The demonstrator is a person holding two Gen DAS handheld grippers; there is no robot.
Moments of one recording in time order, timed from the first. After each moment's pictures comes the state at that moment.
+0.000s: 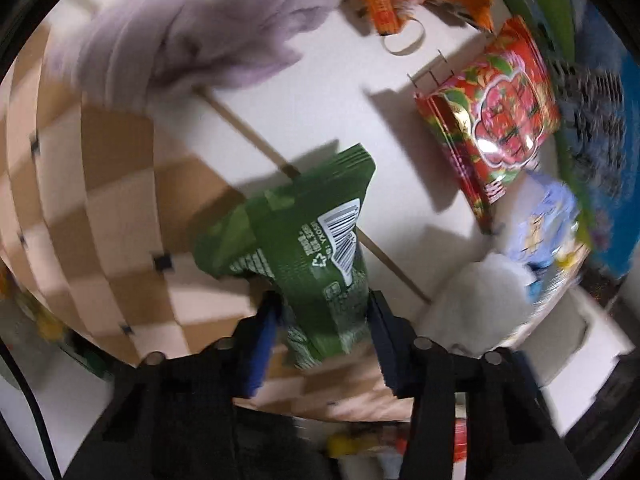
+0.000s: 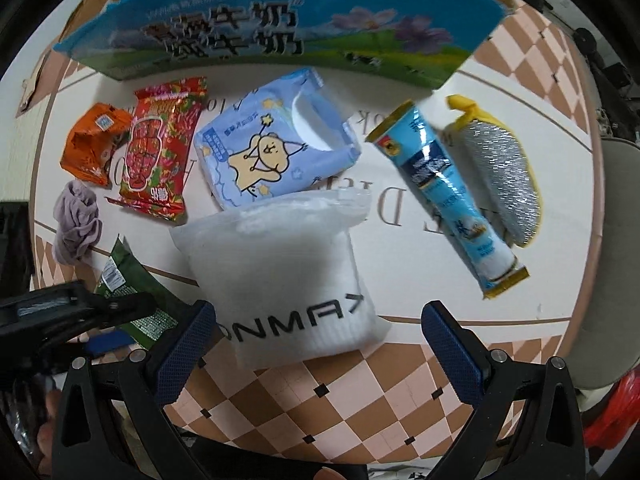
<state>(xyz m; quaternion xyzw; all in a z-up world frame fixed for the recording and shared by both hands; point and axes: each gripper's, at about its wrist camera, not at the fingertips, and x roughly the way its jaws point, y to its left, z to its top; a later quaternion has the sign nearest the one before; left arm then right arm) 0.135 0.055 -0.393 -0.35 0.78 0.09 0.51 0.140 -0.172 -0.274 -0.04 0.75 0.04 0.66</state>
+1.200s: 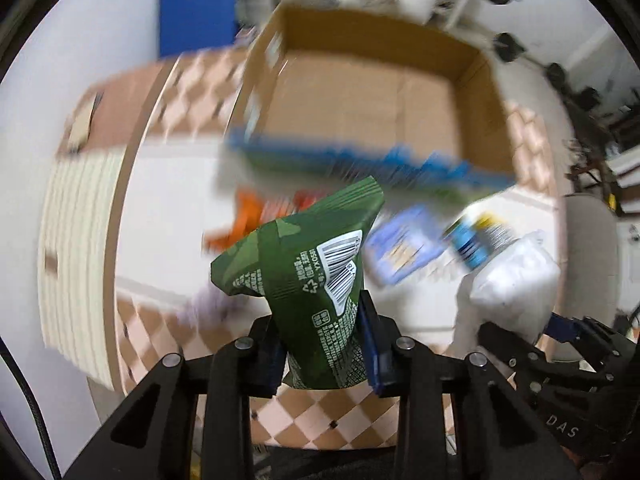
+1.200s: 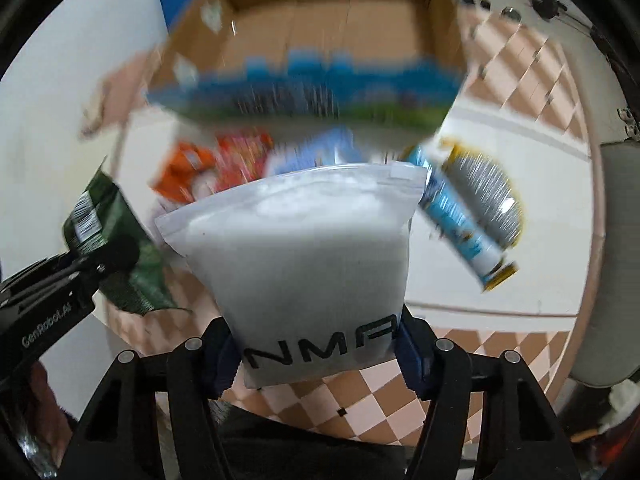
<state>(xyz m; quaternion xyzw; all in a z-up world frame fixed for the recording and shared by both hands) 0.151 -0.049 -0.084 -0.03 0.66 0.00 0.75 0.119 -0.184 -0.185 0.05 0.70 0.11 0.71</state>
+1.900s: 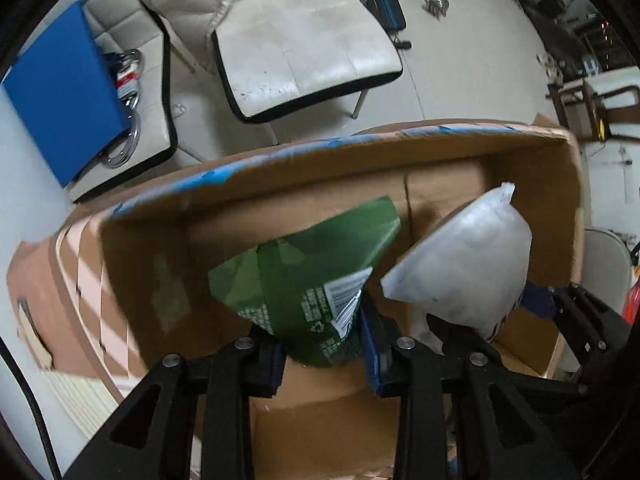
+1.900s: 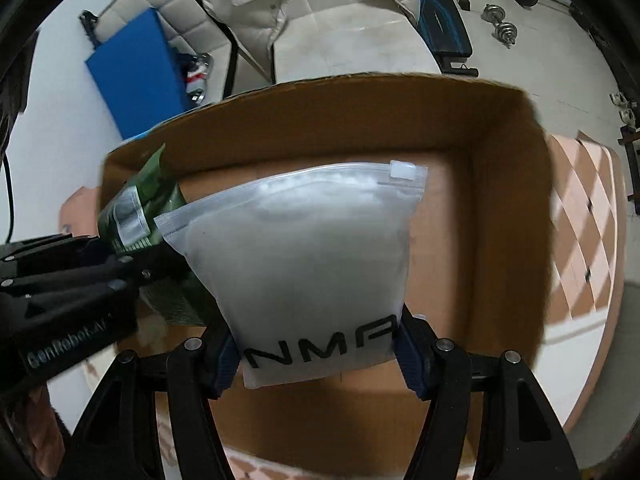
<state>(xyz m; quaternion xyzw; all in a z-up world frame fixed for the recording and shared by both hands) 0.482 -0.056 -0.234 0.07 0.75 -0.13 0.64 0.440 -0.147 -0.256 0.09 0.71 0.04 0.69</state>
